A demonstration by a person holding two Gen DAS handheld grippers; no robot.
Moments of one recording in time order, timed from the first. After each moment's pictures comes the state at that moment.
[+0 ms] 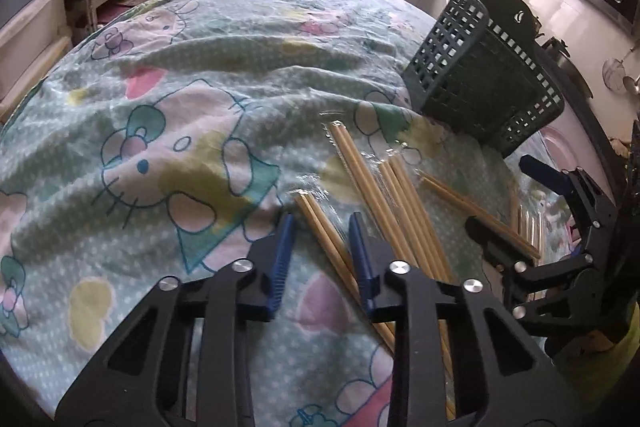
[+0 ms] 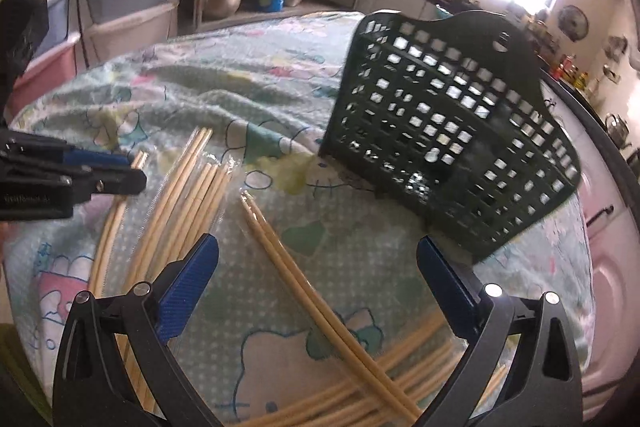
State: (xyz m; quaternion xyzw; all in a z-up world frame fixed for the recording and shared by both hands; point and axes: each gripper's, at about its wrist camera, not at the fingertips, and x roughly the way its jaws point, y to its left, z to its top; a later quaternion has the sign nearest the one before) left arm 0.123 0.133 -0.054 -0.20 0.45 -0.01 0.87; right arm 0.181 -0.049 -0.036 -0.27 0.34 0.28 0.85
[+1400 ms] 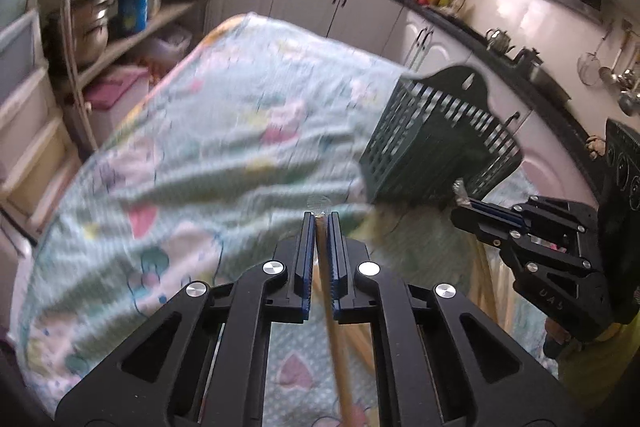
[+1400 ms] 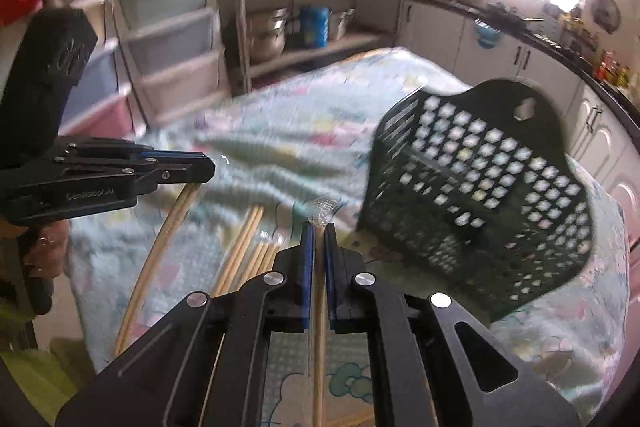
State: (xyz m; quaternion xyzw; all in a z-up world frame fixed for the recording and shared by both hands) left arm 0.146 0.125 0.035 -0.14 0.37 -0.03 0.92; right arm 0.202 -0.049 0.026 -0.17 0.32 0.39 0.84
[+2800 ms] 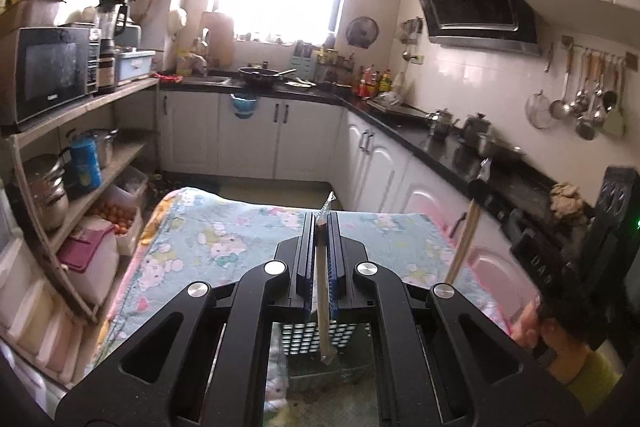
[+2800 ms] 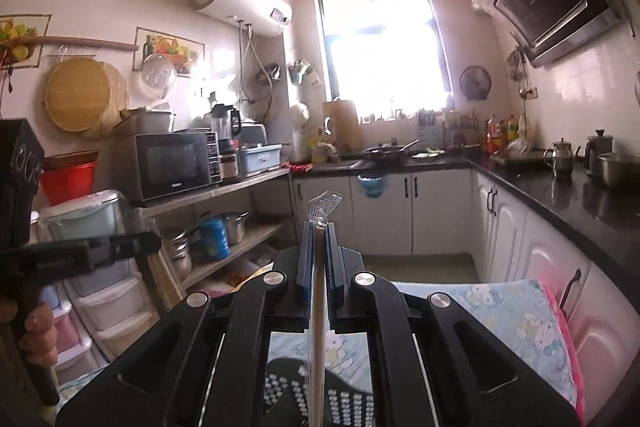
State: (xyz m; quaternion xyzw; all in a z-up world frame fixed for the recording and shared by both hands) left arm 0.223 0.049 0.204 -0.07 0.19 -0.08 0.98; right arm 0.285 -0.186 0.179 0.03 0.06 0.26 0.96
